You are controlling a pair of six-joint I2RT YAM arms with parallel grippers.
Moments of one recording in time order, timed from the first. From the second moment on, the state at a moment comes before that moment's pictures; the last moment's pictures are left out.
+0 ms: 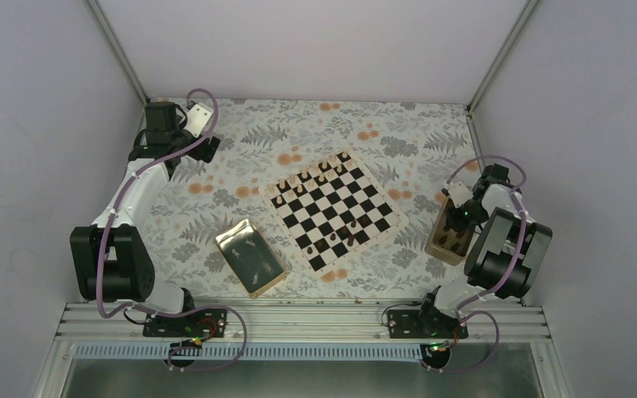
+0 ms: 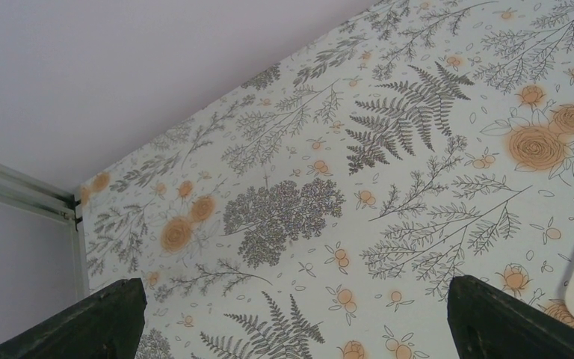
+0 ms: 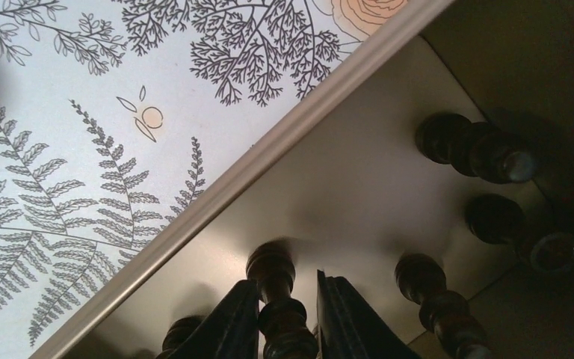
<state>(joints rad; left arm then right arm) 0.03 1.47 1.17 -0.31 0.18 0.49 -0.45 1.57 0.94 -0.76 -0.15 -0.78</state>
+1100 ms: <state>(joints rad) 0.03 1.47 1.20 -0.34 0.19 0.45 0.24 1.38 1.14 -1.05 -0.14 -0.59</state>
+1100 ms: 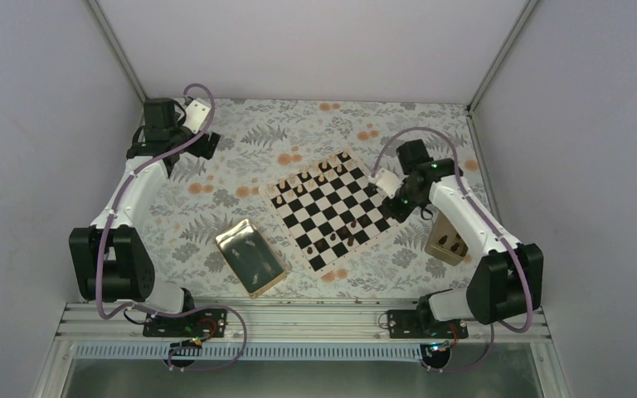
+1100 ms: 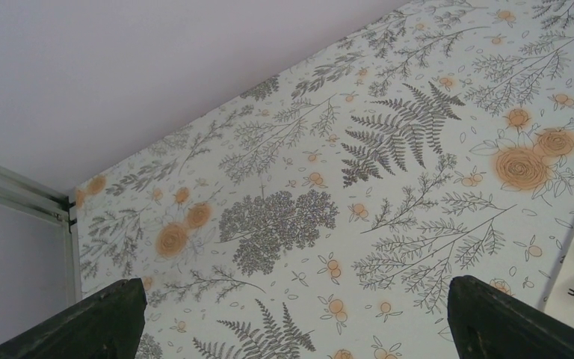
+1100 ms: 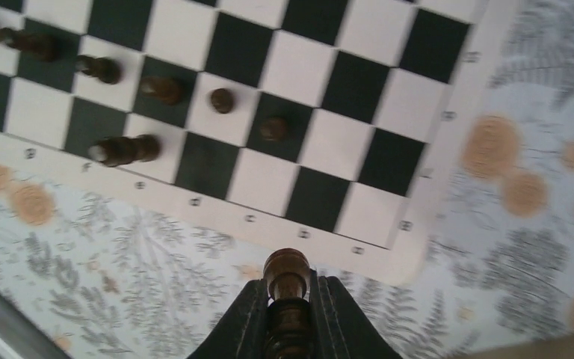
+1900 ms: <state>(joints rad) 0.03 1.47 1.20 -0.36 0.18 0.41 0.43 1.49 0.95 -0.83 -0.26 -0.56</state>
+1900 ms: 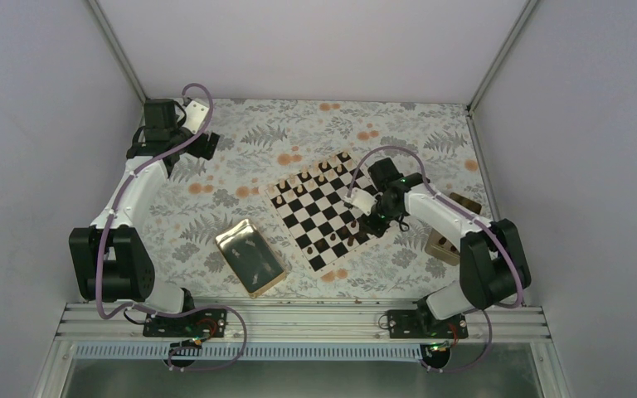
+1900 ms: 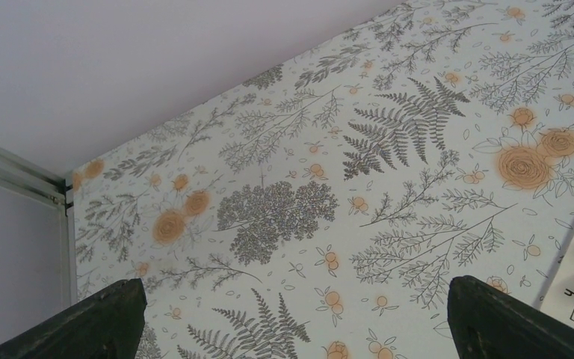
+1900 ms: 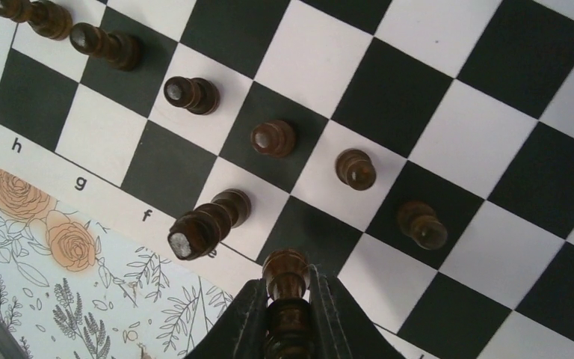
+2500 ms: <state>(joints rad) 0.03 1.48 1.21 -0.36 0.17 0.41 0.45 1.54 0.91 -0.76 -0.22 -0.56</state>
